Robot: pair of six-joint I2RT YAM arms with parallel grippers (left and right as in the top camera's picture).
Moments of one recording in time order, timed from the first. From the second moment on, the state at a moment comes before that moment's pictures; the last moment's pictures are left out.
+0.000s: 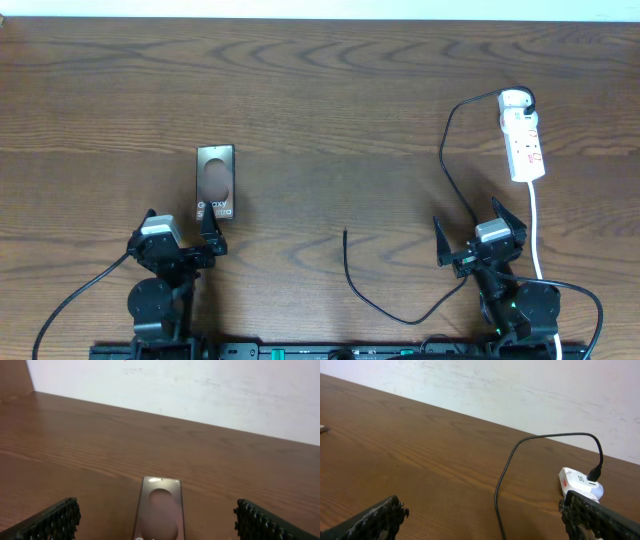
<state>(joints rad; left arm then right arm) 0.06 0.02 0.06 -0.20 0.02 -0.16 0.07 0.01 0.04 -0.14 -0.21 -0.19</state>
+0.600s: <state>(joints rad) 0.06 1.13 1.35 -1.05 0.07 -0.15 0.07 0.01 0.04 -0.14 -0.21 -0.19</state>
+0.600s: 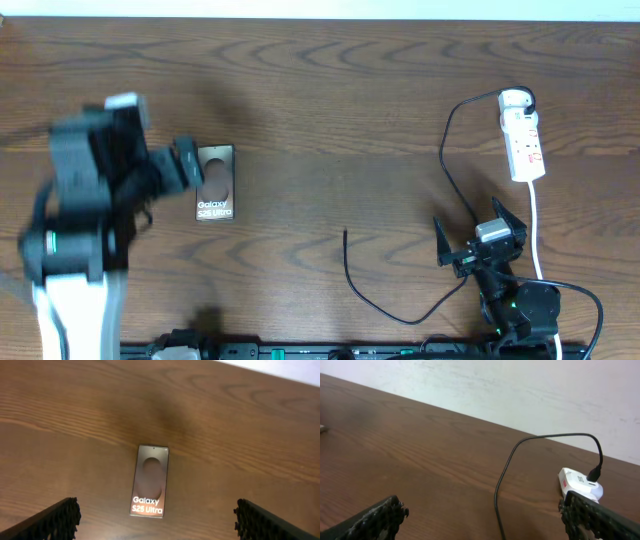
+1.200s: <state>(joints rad) 0.06 1.76 1.41 -1.08 0.09 -0.14 0.07 0.01 0.04 -0.14 -0.21 -0.19</state>
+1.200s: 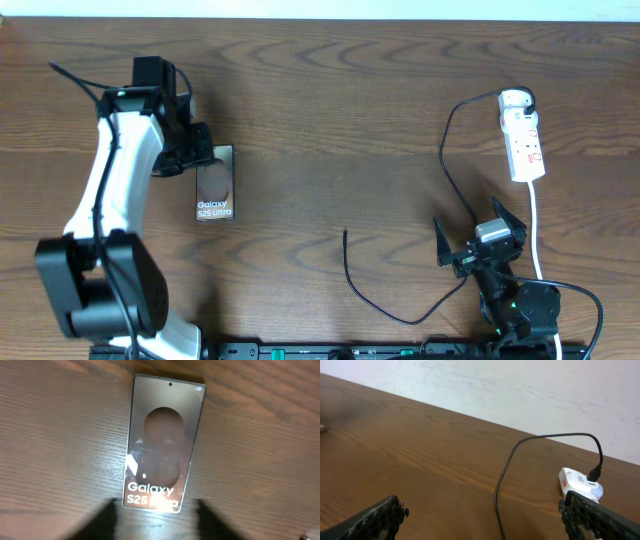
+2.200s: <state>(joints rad) 0.02 1.83 1.41 -0.97 0.06 -0.09 0.07 0.01 0.04 -0.14 -0.21 -0.19</state>
